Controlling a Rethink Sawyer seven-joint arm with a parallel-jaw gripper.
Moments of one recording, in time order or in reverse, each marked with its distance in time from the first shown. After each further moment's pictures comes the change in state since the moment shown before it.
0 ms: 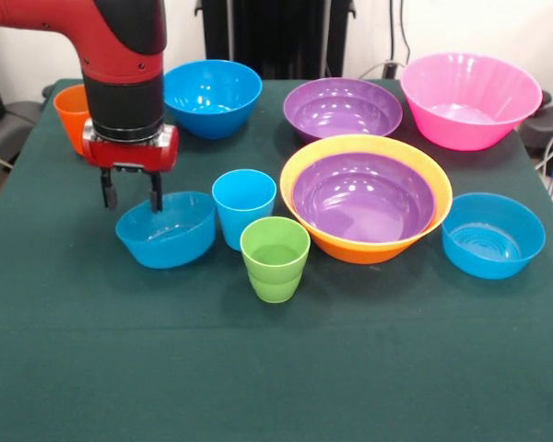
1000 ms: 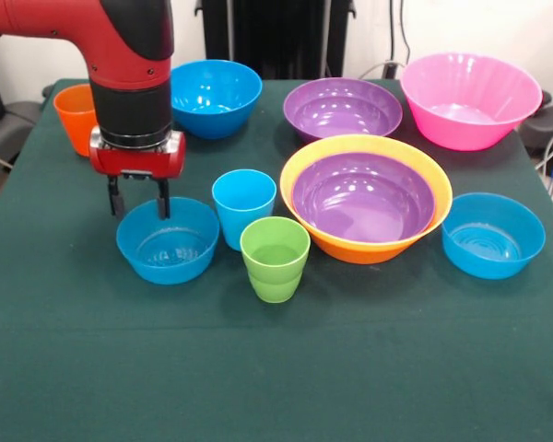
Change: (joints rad) arm -0.002 0.009 0.032 -0.008 -0.021 0.000 0.000
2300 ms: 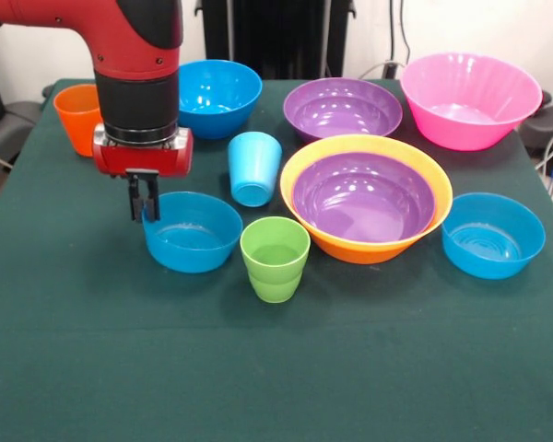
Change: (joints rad) arm 0.012 -0.039 0.032 -0.003 0.000 0.000 0.000
